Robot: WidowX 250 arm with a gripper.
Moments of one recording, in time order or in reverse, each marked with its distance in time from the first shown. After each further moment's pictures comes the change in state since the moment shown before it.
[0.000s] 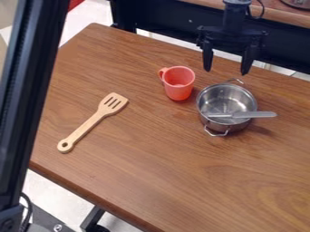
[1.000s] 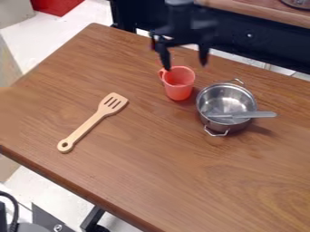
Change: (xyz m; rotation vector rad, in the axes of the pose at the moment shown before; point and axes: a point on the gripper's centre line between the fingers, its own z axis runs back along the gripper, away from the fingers) arm 0.001 0.075 0.009 -0.165 -0.143 0.261
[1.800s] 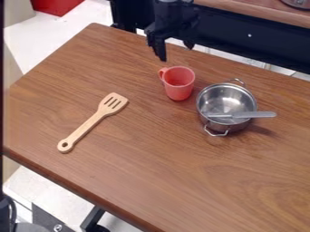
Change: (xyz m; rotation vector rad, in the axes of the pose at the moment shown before) arm 0.053 0.014 -0.009 0.011 -0.155 0.456
